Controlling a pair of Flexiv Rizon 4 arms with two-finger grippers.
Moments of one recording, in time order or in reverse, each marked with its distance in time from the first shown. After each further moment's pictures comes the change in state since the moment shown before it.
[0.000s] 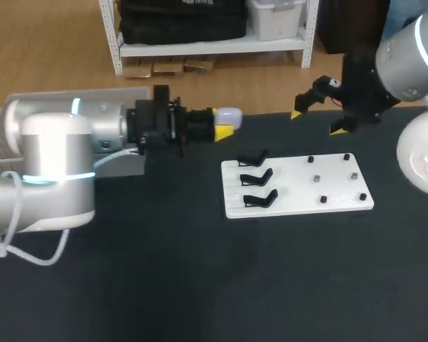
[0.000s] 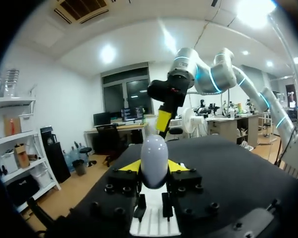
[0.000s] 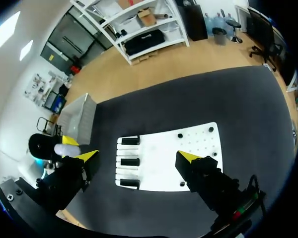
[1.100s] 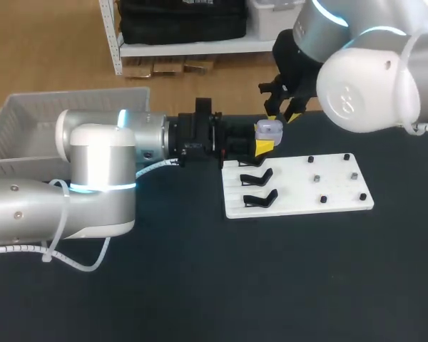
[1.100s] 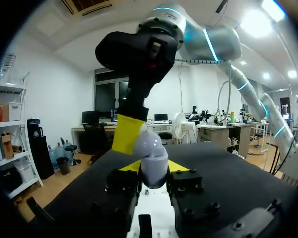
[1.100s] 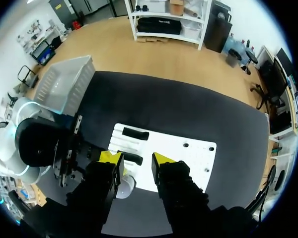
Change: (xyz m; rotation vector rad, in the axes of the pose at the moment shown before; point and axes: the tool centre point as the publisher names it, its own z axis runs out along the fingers) left arm 0.012 -0.038 0.084 0.109 -0.039 -0.083; right arm 0.001 0.048 0.036 0.227 0.231 -0.346
